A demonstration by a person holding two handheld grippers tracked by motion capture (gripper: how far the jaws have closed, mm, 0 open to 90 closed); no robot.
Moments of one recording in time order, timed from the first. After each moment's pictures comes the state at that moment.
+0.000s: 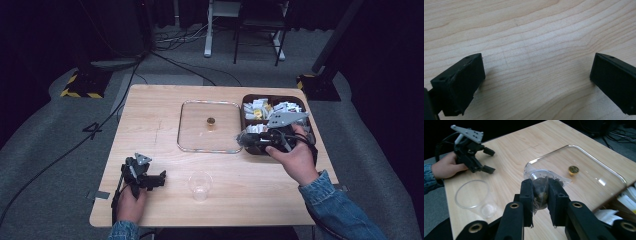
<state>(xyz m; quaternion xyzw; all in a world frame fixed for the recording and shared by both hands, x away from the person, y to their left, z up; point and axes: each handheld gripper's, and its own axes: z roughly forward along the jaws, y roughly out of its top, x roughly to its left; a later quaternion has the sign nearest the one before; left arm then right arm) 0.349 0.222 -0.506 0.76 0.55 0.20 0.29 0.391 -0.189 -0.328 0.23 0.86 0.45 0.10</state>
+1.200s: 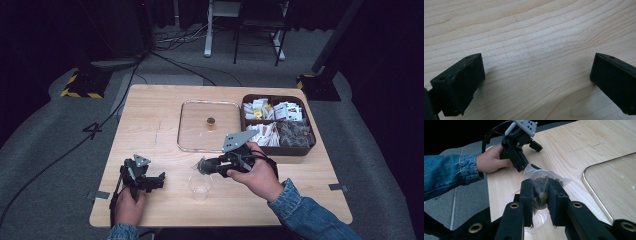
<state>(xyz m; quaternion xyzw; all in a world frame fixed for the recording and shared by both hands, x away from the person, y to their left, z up) 0.344 0.225 -0.506 0.76 0.54 0.20 0.30 0.358 -0.093 -0.358 0.14 0.89 0.44 0.00</state>
